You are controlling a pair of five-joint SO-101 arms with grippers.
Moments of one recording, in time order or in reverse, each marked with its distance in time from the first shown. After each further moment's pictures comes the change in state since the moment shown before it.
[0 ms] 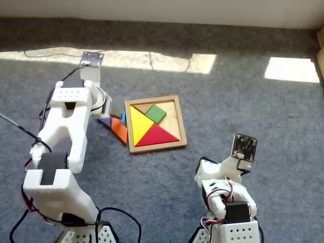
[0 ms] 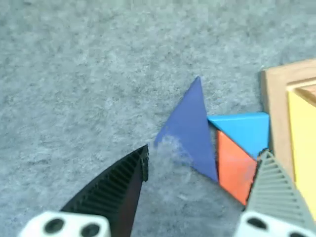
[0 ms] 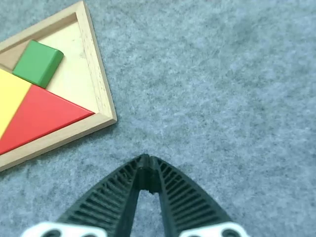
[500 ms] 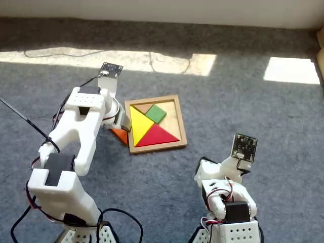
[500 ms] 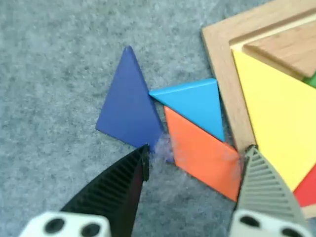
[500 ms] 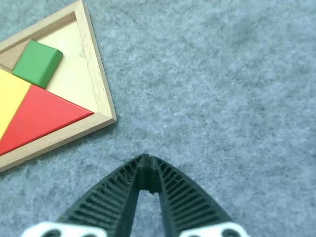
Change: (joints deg) left arm 6.1 0.2 5.8 -0.2 0.2; right arm 0.0 0.0 0.0 0.0 0.0
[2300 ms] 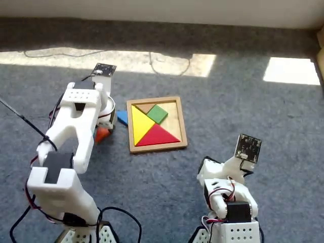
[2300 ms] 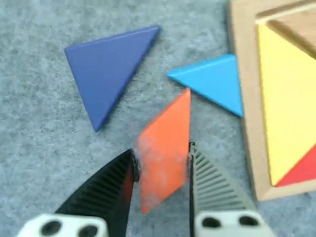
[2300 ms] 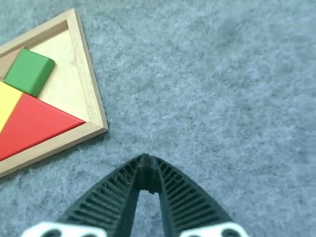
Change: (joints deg) left arm -1.8 0.4 -4.6 8.5 0.4; right arm 2.5 0.0 0.0 0.0 0.0
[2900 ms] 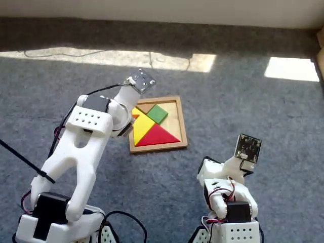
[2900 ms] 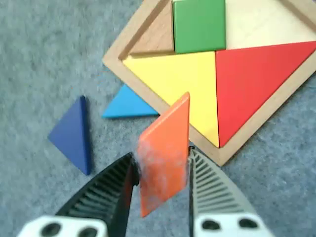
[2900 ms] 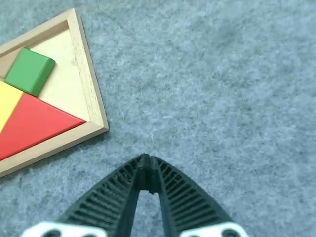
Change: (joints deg) left arm 11.5 -25.3 14.5 -3.1 -23.3; right arm -0.1 0.0 0.0 0.0 0.0
